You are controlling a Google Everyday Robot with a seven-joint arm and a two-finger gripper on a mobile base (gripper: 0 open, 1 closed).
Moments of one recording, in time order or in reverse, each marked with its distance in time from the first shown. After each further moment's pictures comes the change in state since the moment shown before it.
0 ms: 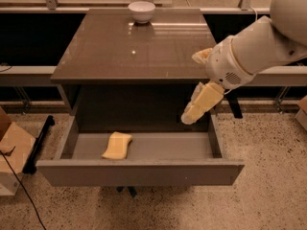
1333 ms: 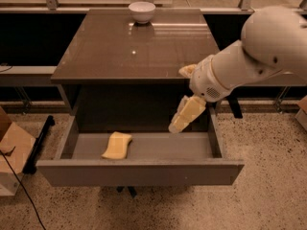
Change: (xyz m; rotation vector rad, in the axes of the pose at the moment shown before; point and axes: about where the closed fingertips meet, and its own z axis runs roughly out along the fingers) arm 0.004 0.005 0.062 -0.052 -0.032 -0.001
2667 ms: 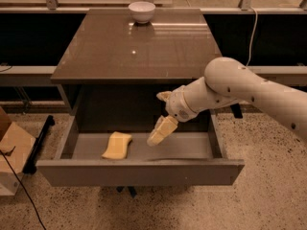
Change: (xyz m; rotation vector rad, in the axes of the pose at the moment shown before) arm 0.025 0.001 0.129 -0.128 -0.130 0.057
